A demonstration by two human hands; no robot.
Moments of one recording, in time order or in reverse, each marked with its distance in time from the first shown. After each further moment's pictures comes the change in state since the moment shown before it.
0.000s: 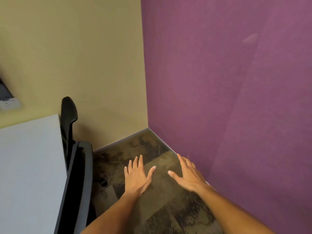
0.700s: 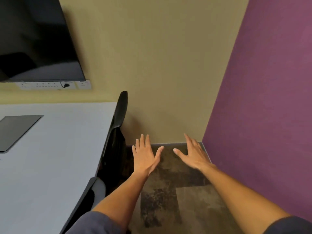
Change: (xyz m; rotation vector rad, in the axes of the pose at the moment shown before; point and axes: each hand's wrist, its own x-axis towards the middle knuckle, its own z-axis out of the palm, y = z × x) left_hand 0.299 -0.095 -0.083 -0.001 0.358 -0.376; right_hand 0.411 -0.185 -0.014 -0.071 -0.126 -0.432
